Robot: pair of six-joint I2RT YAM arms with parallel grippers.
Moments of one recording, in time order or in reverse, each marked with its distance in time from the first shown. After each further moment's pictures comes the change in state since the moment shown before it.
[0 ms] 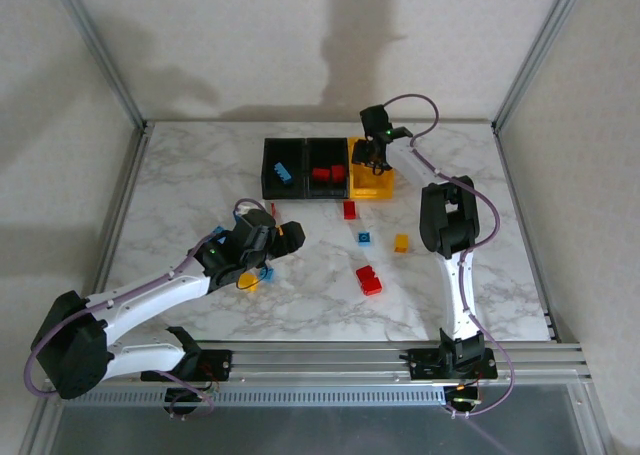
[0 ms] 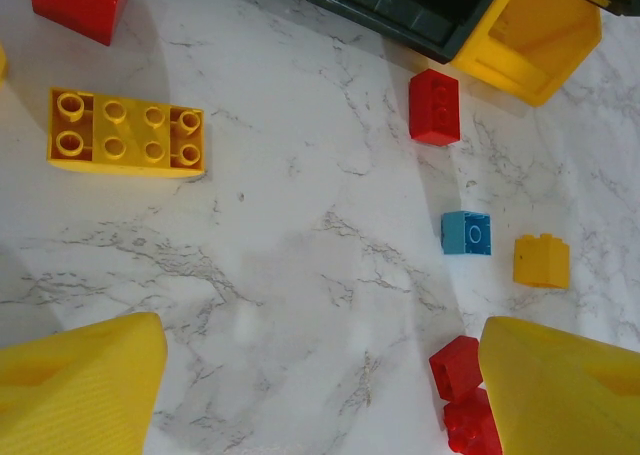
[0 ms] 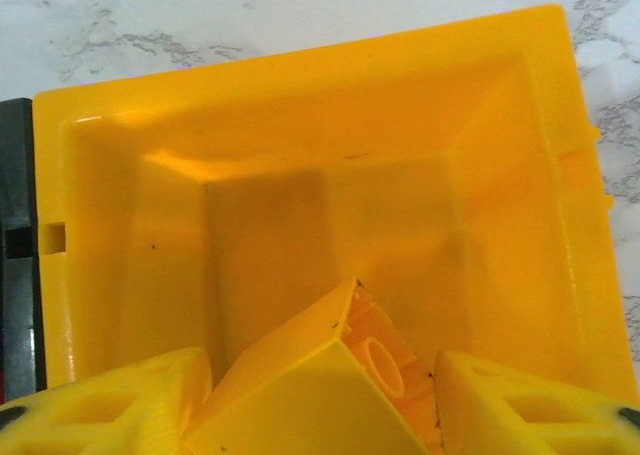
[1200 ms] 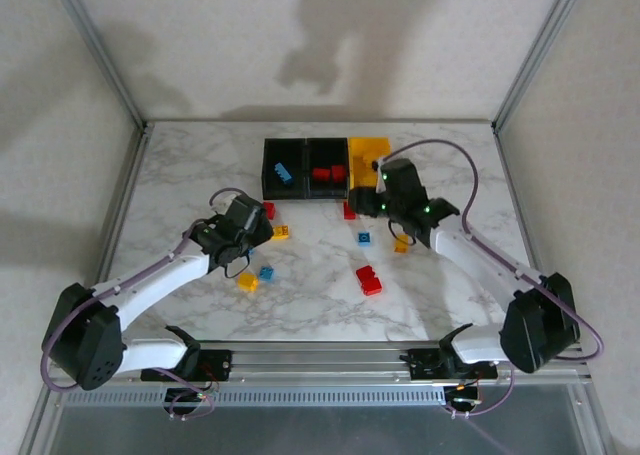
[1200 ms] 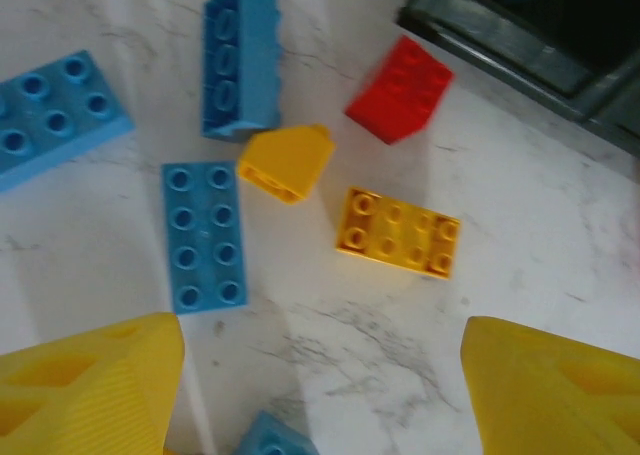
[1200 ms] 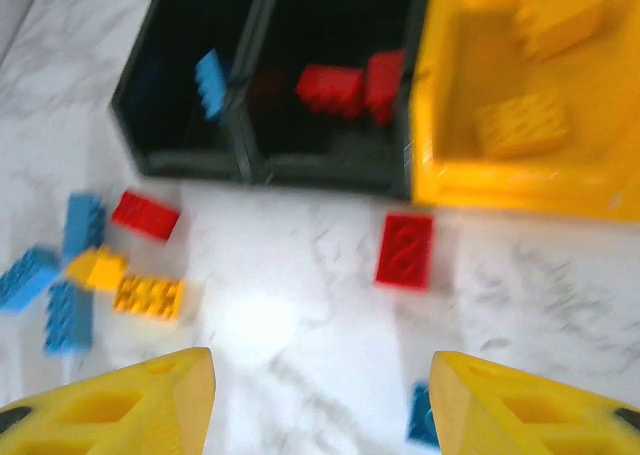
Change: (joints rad) left arm 0.179 0.095 0.095 -0.274 -0.180 -0.008; right arm 0.212 -0.964 -0.980 0.325 -0.194 -0.005
